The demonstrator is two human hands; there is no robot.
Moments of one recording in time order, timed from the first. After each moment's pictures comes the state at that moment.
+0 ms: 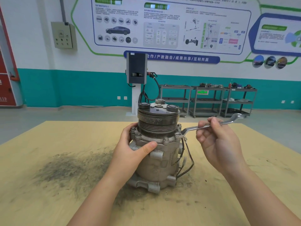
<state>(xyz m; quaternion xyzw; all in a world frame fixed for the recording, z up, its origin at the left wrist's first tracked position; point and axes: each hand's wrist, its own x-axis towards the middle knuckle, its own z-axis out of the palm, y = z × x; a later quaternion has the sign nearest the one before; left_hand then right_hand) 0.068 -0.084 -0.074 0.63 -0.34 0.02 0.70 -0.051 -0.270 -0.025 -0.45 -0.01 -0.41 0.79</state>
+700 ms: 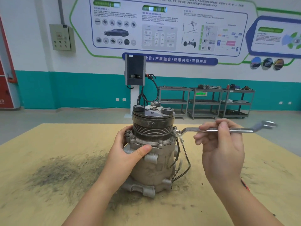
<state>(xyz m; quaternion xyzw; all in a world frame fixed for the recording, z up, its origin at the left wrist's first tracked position) 0.072 -0.084 -0.075 0.63 -0.35 0.04 0.69 -0.063 -0.241 -0.029 -0.48 -0.06 -0.57 0.66</state>
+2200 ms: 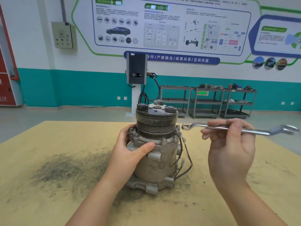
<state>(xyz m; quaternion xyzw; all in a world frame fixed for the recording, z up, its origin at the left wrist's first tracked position) 0.070 -0.085 -0.078 0.62 -0.33 0.03 0.71 -0.064 -0.241 -0.029 -0.49 -0.08 -0.63 0.60</state>
